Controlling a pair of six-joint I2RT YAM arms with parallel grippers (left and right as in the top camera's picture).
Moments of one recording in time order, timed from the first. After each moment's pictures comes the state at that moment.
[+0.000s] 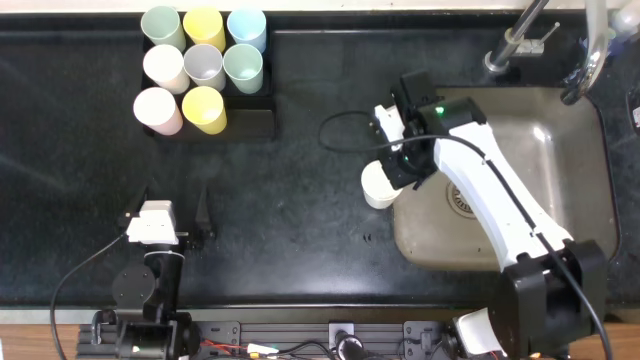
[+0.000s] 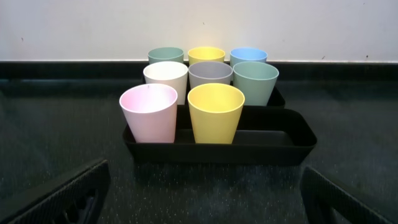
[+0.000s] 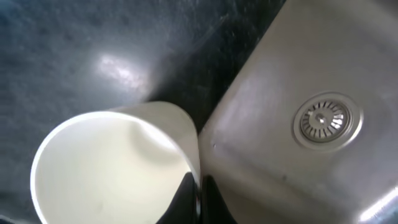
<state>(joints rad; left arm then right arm) -0.02 0.01 0.03 -0.12 -0.01 -0.01 0.32 1.67 1.35 -1.17 -0.09 -0.15</state>
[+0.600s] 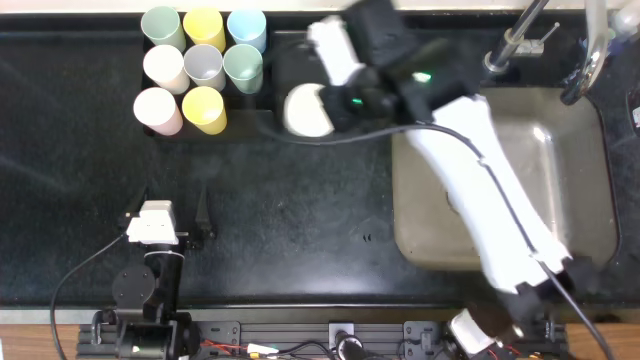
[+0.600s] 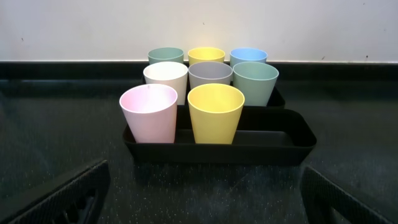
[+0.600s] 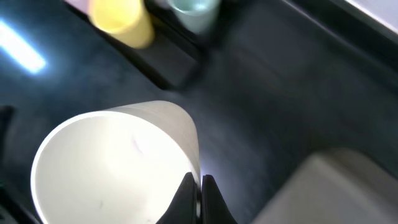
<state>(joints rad) -0.02 0.01 0.03 -0.12 -0.01 -0.02 0.55 1.83 2.07 -1.28 -0.17 -0.09</state>
